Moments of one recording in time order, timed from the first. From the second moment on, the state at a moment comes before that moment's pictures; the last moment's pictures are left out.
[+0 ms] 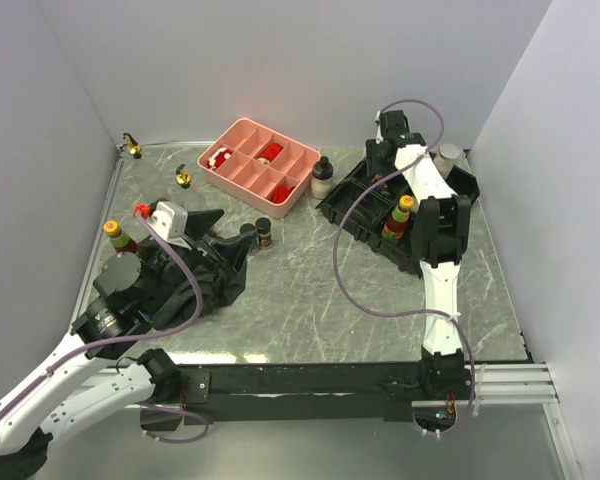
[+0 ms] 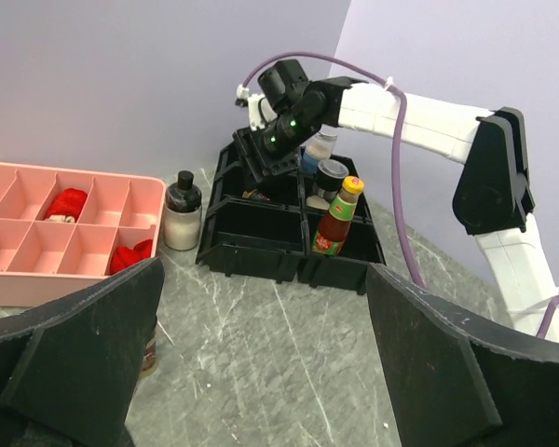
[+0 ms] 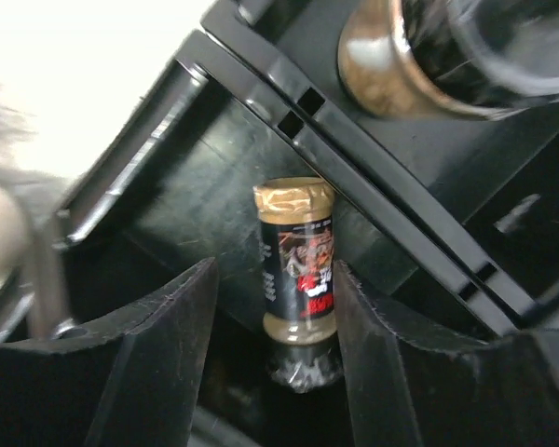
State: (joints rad) left arm -0.80 0.60 0.84 -0.04 -0.13 -0.20; right arm 0.13 2.39 2.23 -0.76 0.09 0.05
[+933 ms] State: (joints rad) left arm -0.80 0.62 0.84 -0.03 -0.18 -0.16; right arm 0.12 2.49 2.23 -0.76 0.10 -0.02
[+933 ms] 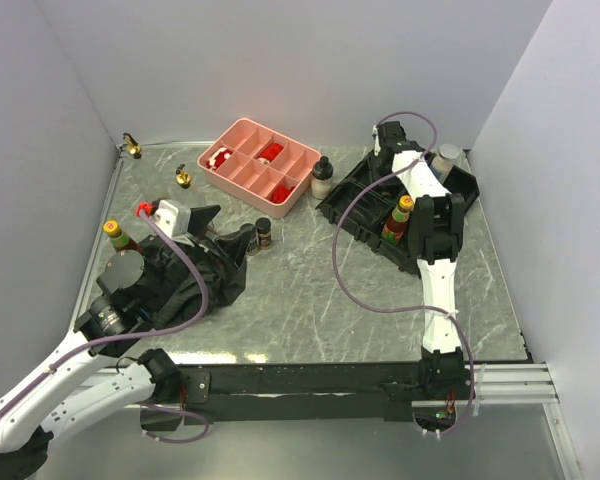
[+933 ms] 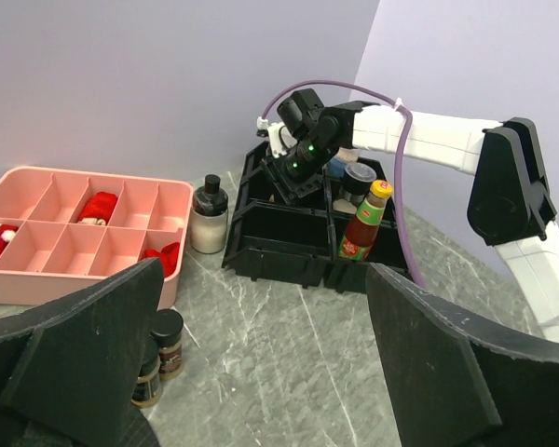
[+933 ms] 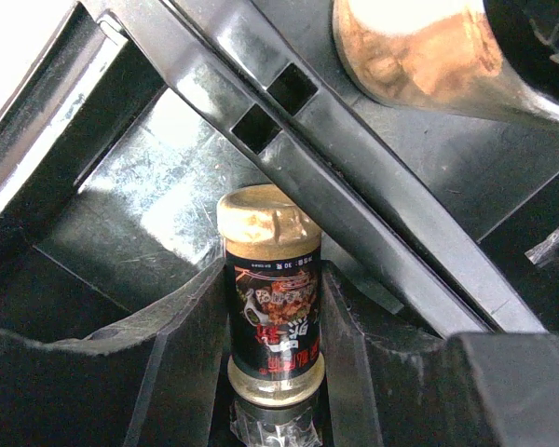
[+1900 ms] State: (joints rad) left arm -0.80 0.70 0.91 -0.04 -0.20 -0.26; right arm 0.12 2.20 2.13 -0.66 0.00 0.07
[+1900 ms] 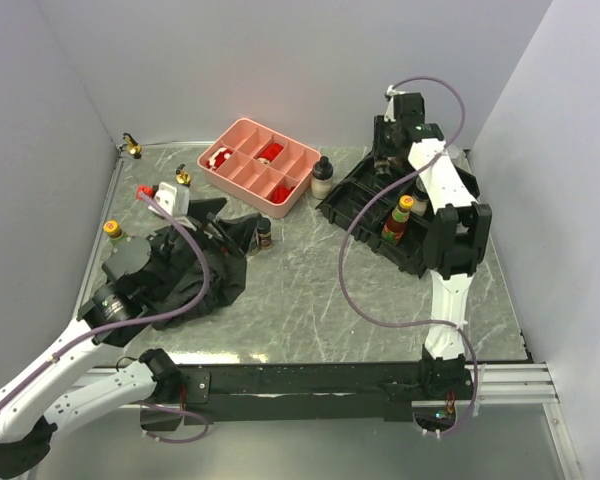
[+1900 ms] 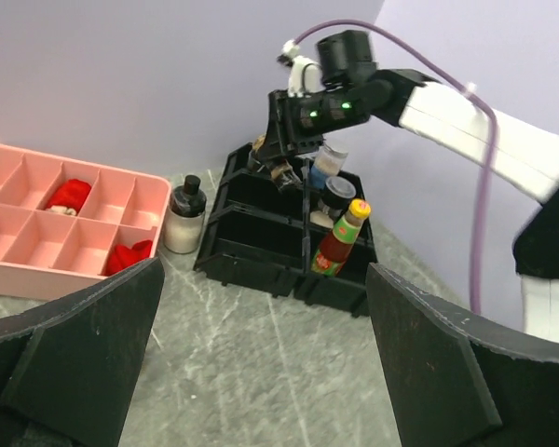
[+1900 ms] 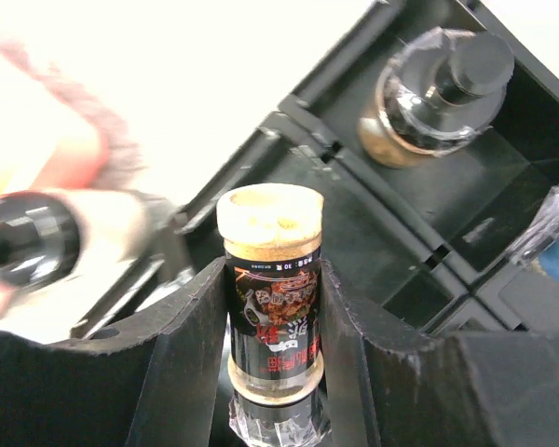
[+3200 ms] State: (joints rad) left arm -0.49 1.39 1.39 -0.29 0.32 -0.75; right arm 0.50 1.48 1.43 -0.26 -0.65 0.29
